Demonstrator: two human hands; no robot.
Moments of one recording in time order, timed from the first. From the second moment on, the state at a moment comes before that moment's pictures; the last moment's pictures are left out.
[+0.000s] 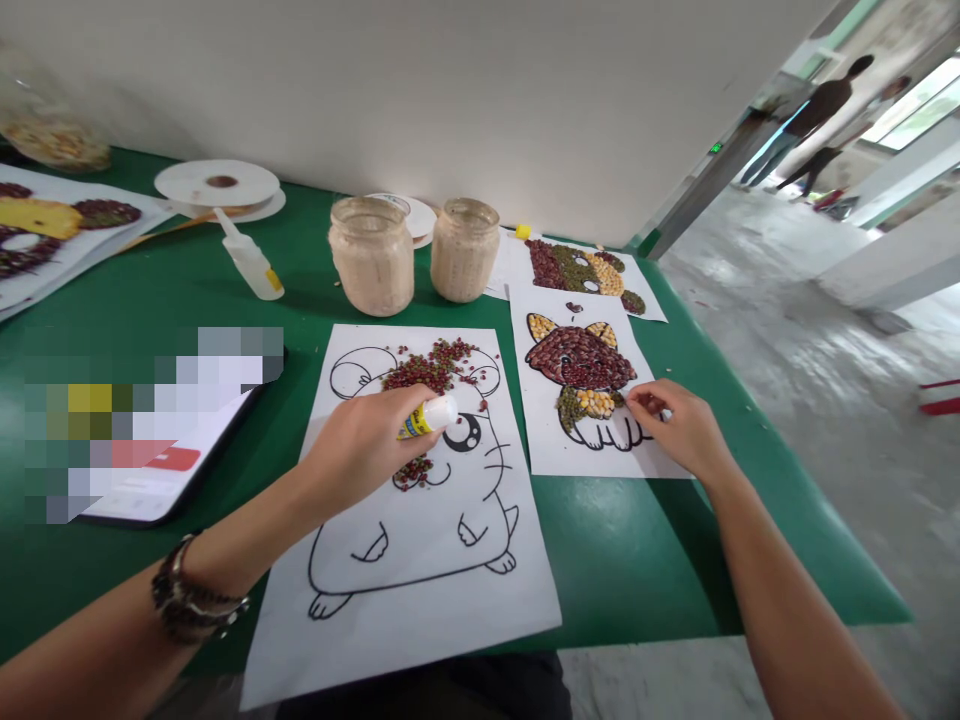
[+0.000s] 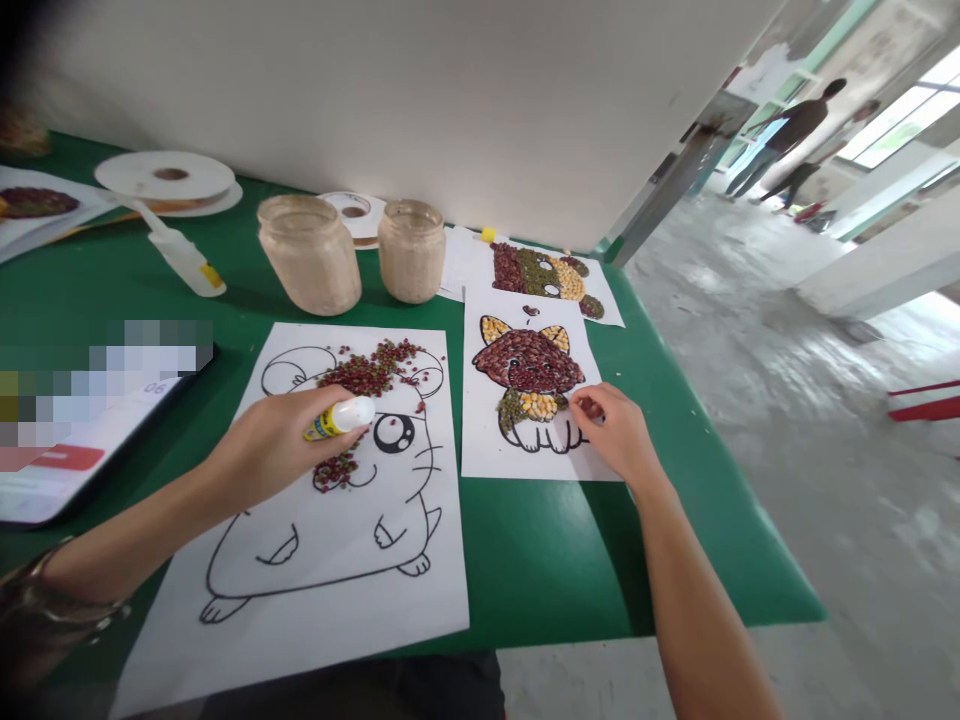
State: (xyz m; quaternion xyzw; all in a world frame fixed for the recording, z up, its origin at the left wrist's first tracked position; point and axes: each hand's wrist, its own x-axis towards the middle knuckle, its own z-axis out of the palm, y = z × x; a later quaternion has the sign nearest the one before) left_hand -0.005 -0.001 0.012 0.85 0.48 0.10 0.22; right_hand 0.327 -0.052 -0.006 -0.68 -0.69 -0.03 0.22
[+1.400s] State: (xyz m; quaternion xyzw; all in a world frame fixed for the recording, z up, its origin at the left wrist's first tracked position) left_hand -0.007 0.000 0.008 0.85 0.47 0.11 0.21; right_hand 0.328 -0.051 -0.008 -0.73 -0.63 0.04 0.25
